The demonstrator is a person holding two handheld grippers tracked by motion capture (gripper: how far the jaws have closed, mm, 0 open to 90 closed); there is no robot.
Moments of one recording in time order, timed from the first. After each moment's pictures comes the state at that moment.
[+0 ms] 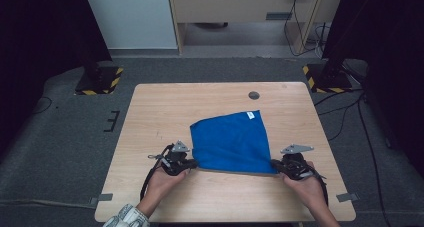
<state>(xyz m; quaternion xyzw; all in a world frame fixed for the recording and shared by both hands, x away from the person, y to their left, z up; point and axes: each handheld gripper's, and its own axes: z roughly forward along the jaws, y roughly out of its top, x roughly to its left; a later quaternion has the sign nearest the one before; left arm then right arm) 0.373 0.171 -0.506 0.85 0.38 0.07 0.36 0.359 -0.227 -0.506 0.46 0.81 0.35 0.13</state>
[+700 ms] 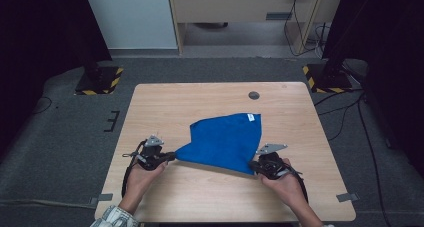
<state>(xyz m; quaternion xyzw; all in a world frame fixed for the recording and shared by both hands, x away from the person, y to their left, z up) 0.378 0.232 -0.499 0.81 0.44 0.09 0.38 0.363 -0.164 -0.500 0.39 0.84 0.35 0.10</state>
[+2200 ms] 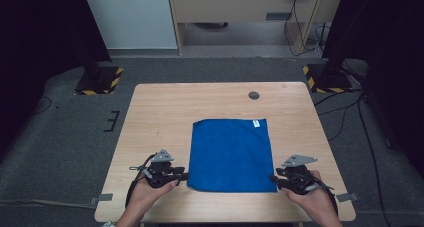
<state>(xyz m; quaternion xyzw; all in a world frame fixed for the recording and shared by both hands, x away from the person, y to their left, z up) 0.331 0.206 -0.485 0.82 0.40 0.05 0.41 0.317 -0.224 -0.481 0.42 0.83 0.33 0.13</state>
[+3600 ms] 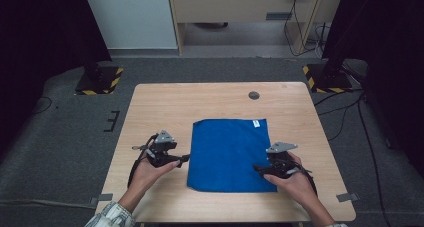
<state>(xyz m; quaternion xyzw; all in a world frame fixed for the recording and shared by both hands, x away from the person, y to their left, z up) 0.399 0.210 -0.487 0.83 0.38 0.11 0.39 0.374 -0.191 -0.509 0.40 0.83 0.36 0.14</state>
